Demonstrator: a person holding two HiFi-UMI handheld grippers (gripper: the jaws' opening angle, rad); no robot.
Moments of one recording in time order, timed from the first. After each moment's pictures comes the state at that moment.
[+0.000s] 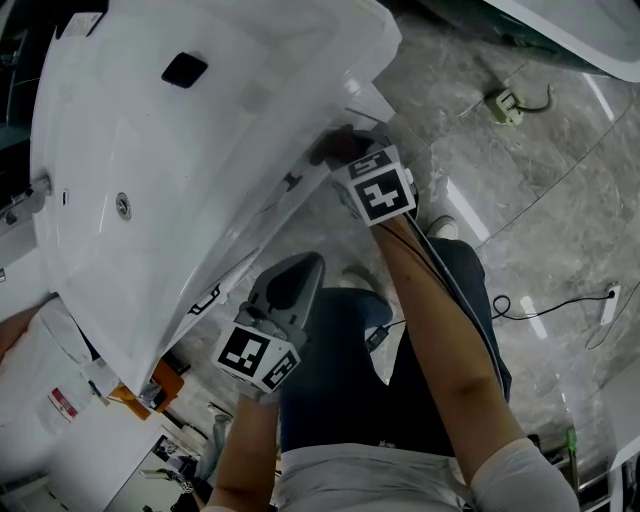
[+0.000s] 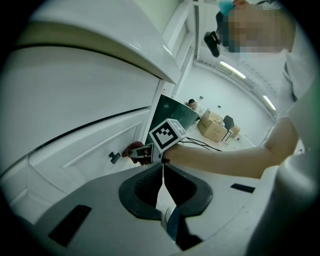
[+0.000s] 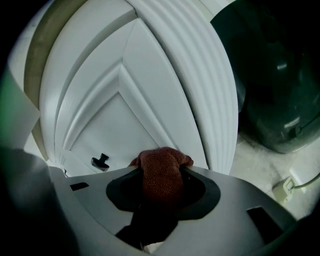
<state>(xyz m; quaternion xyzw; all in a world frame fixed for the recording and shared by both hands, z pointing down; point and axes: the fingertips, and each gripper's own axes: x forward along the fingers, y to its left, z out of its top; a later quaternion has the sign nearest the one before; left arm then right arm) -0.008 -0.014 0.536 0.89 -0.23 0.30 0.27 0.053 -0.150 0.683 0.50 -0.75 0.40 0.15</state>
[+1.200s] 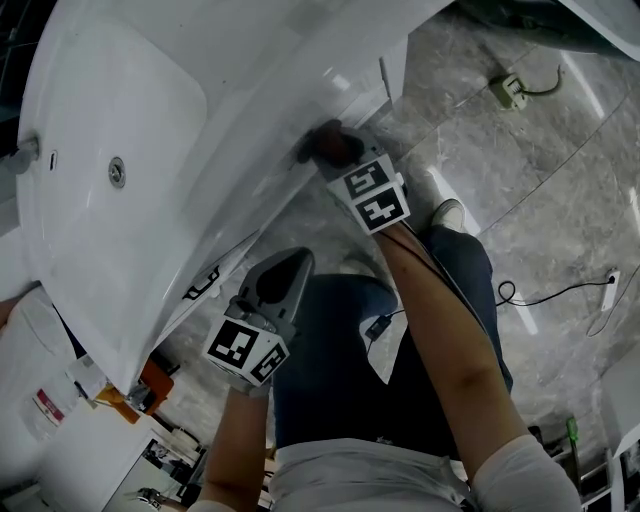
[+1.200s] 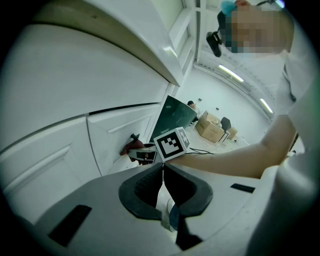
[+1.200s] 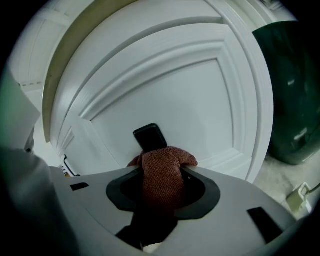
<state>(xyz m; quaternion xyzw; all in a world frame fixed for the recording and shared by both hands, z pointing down) -0.096 0.012 0.551 0.89 -0.22 0.28 0.28 -0.036 -0.127 0.681 0.51 -0.80 0.31 0.11</state>
